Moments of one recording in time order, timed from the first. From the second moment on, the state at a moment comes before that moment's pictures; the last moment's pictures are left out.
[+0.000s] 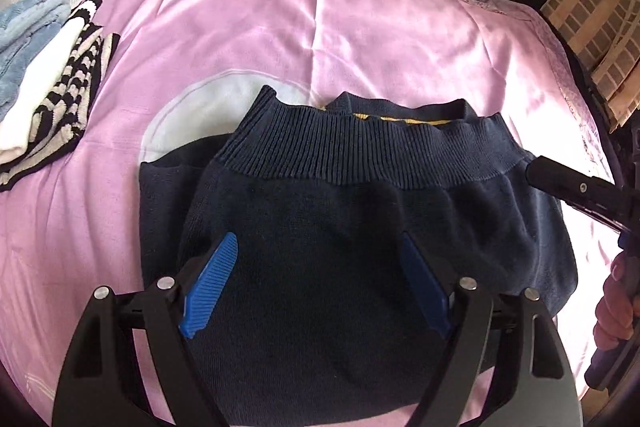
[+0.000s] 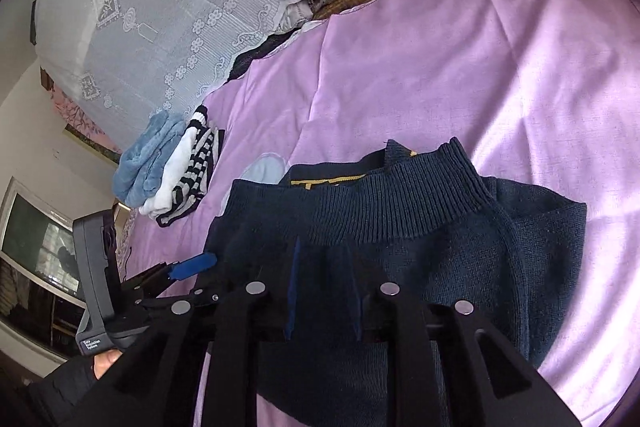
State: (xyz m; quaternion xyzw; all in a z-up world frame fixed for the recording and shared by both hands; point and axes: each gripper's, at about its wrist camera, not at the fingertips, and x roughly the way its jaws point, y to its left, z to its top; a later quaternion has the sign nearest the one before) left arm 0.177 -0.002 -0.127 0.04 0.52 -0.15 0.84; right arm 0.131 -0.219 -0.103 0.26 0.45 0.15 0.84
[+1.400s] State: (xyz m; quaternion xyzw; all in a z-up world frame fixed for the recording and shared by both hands) left arm 0.083 0.102 -0.161 -0.15 0.55 -0.17 0.81; right arm 0.131 -0.184 -0.122 0.24 0.51 0.09 0.82
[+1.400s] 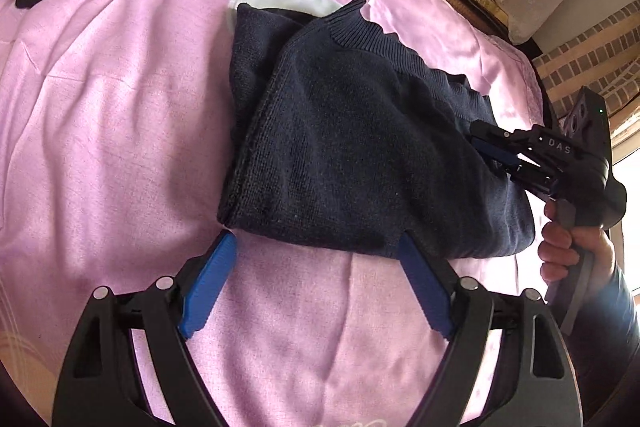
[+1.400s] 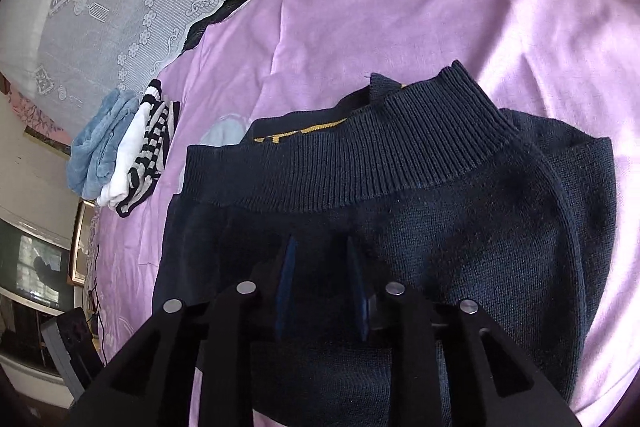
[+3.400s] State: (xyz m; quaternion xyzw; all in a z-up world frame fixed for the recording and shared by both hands) left arm 0.091 0.108 -0.171 -0.23 0.49 -0.19 0.82; right arm 0.235 0.045 -0.126 0.04 0.68 0.05 0.73
